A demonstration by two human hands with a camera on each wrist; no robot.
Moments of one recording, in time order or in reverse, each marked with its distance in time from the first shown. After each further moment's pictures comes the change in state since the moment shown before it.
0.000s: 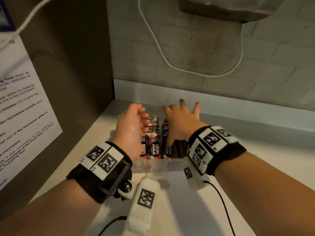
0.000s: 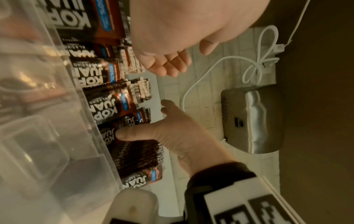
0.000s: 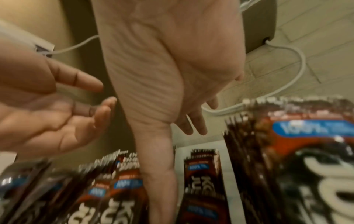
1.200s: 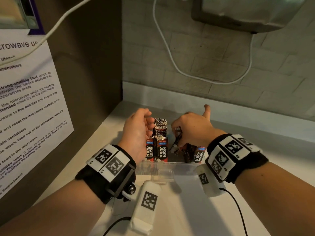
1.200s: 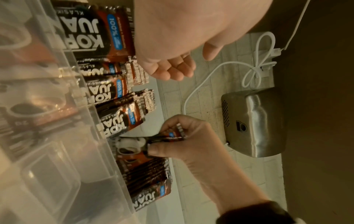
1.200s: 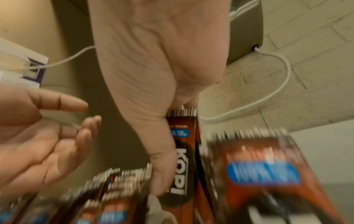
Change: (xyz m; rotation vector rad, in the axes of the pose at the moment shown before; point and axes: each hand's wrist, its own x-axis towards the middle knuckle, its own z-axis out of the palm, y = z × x) left_hand 0.007 -0.001 -0.012 -0.060 -0.015 0.002; right_hand -0.008 0.011 -0.004 -0.058 0.038 -0.125
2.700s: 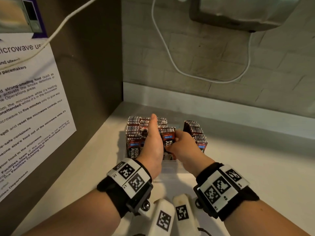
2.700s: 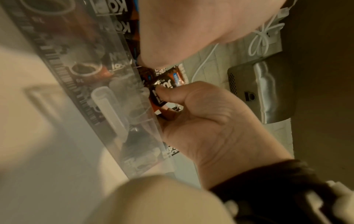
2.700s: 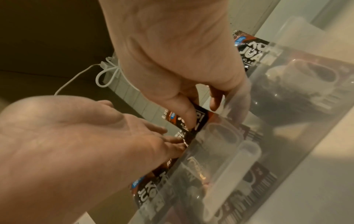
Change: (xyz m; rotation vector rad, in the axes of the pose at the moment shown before) left_hand -0.022 -0.040 0.013 0.098 -0.134 -0.137; right_hand -0.017 -0.047 0.056 1.329 0.102 0.372
